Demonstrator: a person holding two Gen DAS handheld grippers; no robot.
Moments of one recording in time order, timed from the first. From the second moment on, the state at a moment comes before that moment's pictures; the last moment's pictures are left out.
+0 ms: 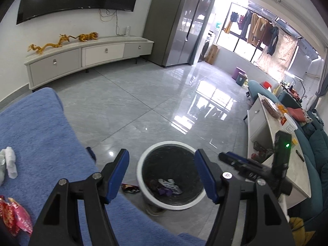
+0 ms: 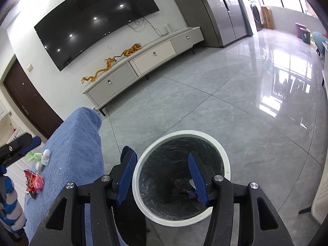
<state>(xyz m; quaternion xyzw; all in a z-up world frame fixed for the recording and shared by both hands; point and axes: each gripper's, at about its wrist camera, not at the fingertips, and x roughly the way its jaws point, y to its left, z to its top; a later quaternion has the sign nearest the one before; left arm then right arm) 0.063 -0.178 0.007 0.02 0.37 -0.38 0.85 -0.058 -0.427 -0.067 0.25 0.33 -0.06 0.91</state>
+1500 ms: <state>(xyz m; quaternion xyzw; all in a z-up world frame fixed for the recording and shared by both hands) 0.055 0.101 -0.004 -0.04 0.35 -0.13 0.93 0.076 -0.233 -0.029 0.14 0.36 0.19 0.90</state>
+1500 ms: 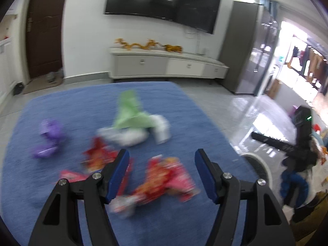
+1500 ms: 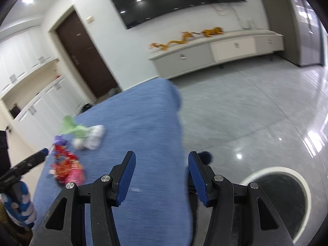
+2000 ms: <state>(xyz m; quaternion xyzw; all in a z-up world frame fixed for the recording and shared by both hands) 0.055 0.172 -0.028 -0.04 0.37 -0.11 0.92 0.078 -0.065 -0.053 0.05 0.44 0.31 0.84</state>
